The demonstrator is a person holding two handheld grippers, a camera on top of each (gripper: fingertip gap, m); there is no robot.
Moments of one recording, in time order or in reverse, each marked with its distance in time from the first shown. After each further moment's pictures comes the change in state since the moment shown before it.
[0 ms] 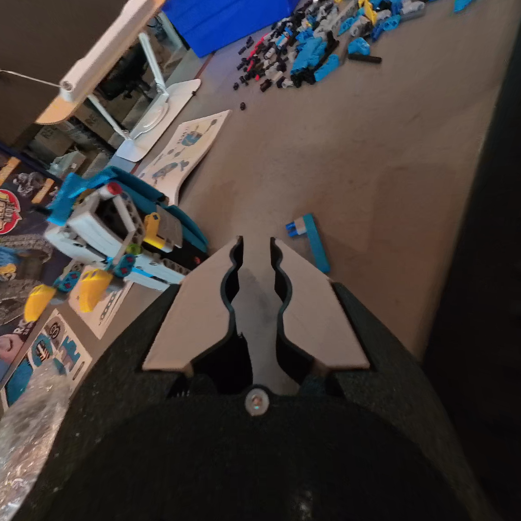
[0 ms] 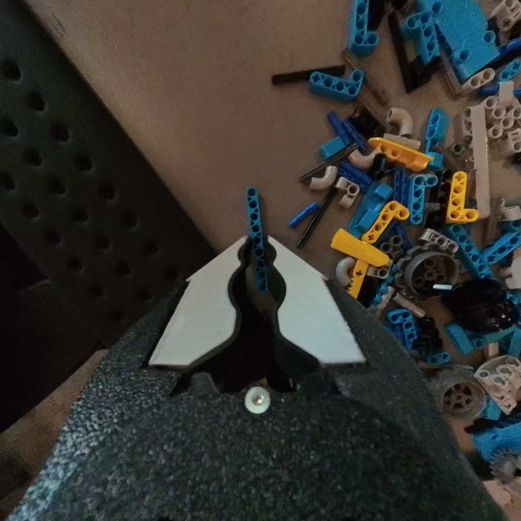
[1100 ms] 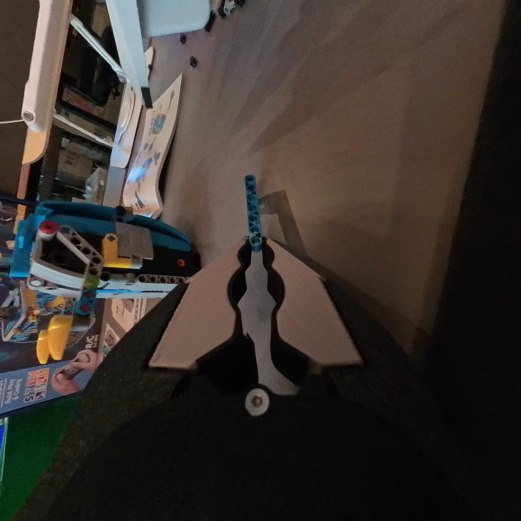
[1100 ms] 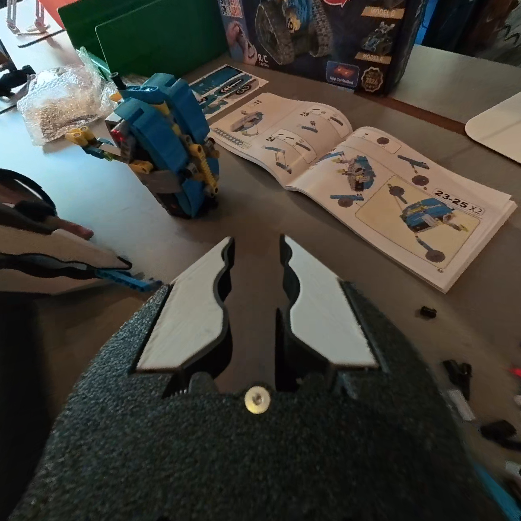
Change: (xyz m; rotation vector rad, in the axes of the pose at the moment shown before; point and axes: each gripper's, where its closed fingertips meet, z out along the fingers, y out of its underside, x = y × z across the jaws) left arm 0.020 0.025 0.016 -0.170 -0.014 0.319; right arm 0.006 -0.275 0.069 0.611 -0.047 0.102
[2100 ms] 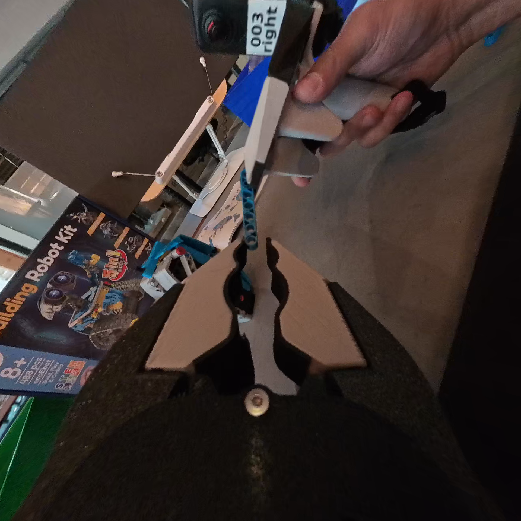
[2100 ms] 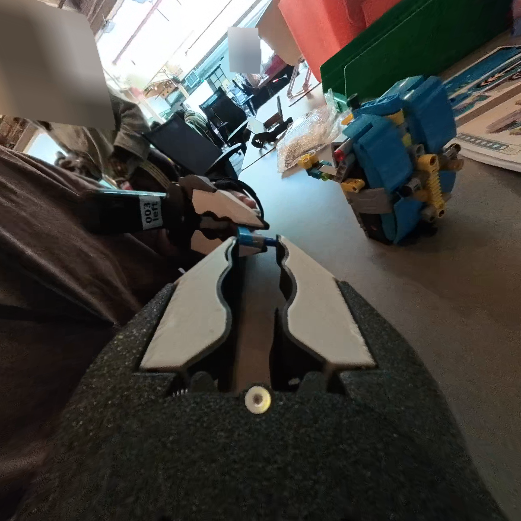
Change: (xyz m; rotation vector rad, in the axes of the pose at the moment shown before) left arm -0.052 -0.051 -0.043 0.268 -0.236 -0.148; right arm -0.128 -0.017 -0.024 0.071 -0.797 0.208
